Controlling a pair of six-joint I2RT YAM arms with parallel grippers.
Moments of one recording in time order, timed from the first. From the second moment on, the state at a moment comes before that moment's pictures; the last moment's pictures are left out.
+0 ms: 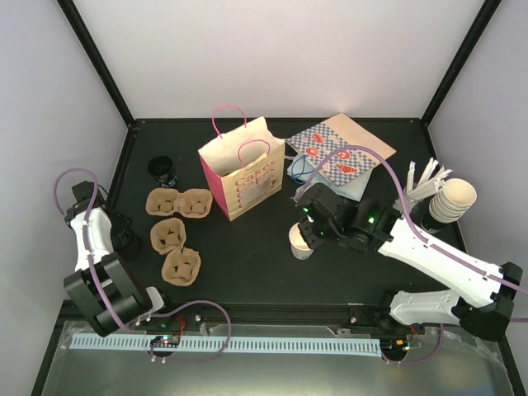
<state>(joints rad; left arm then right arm) 0.60 1.24 0.88 -0.90 -0.17 -0.59 1.01 1.19 1.25 -1.07 0.22 0.35</state>
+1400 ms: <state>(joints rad) 0.62 1.34 0.90 -0.85 -0.09 -0.56 1.01 1.20 1.25 -1.07 0.21 0.35</state>
